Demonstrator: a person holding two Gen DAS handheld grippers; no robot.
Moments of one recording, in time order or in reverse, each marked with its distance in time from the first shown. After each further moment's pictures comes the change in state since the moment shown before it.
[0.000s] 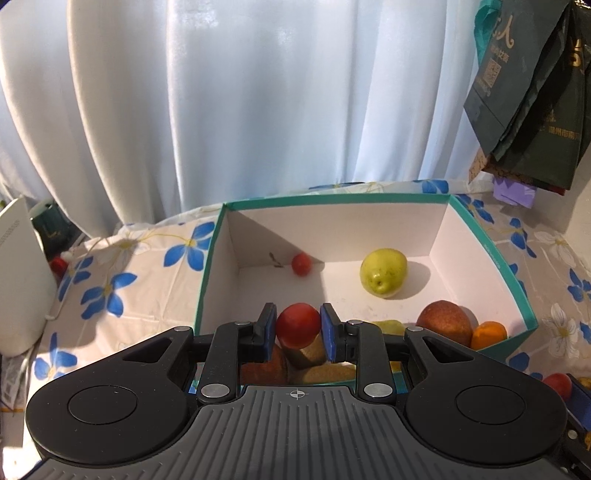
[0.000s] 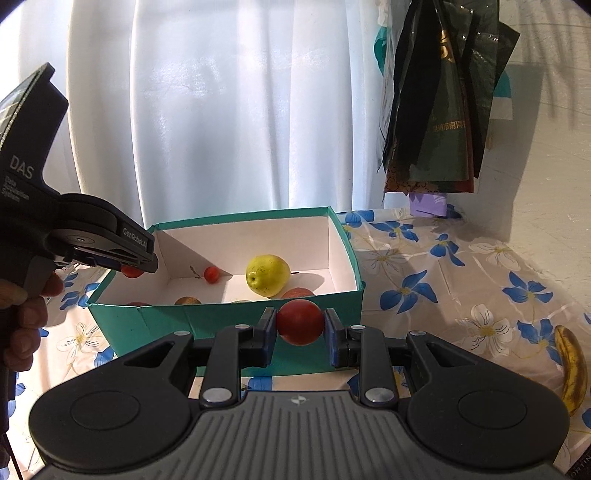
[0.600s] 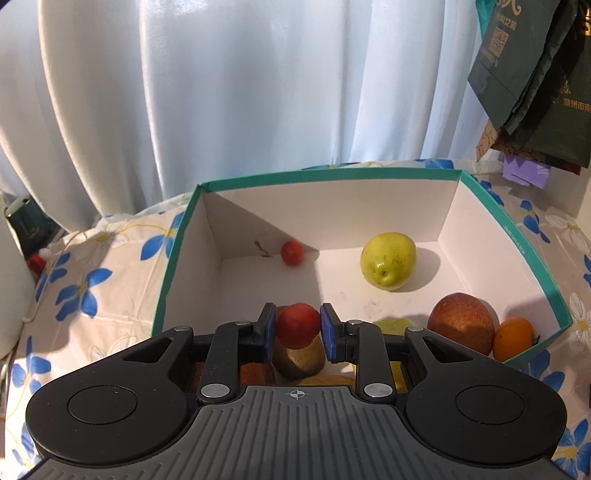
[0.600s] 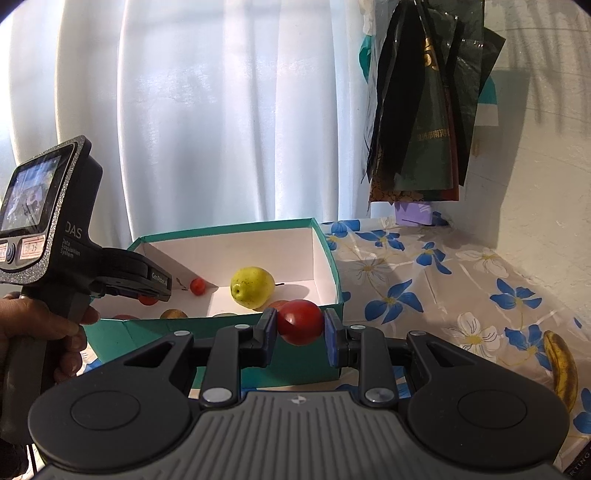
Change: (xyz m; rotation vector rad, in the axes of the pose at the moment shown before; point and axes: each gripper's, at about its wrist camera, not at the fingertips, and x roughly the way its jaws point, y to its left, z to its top) left arm 0.048 -0.008 -0.005 0.028 0.038 -0.015; right arm -0.004 -0.007 0.005 0.014 -0.030 -0.035
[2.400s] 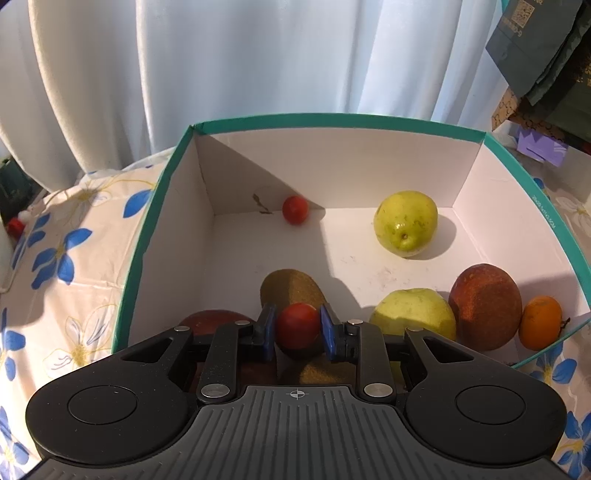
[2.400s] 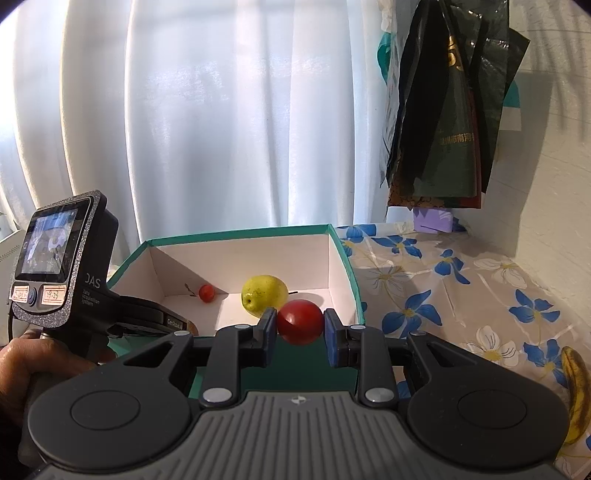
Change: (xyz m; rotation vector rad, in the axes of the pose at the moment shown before) left arm 0.037 0.015 -0.009 -0.036 0.118 -0.034; right arm 0.026 0.007 0.012 -0.020 0.007 0.039
